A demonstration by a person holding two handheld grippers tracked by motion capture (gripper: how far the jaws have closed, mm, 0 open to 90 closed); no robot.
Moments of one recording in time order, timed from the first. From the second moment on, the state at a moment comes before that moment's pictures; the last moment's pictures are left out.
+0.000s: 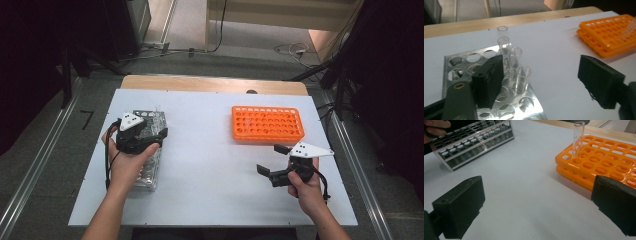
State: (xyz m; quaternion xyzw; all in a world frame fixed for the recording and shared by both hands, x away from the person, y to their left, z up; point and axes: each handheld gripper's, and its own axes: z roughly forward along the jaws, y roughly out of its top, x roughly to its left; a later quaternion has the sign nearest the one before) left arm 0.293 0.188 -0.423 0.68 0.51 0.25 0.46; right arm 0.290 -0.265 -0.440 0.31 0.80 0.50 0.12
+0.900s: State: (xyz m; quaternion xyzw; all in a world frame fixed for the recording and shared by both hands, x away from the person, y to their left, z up) left arm 0.261 0.157 -0.414 0.71 0.41 0.19 0.54; right arm 0.322 -0.232 -0.433 0.31 0.80 0.50 0.11
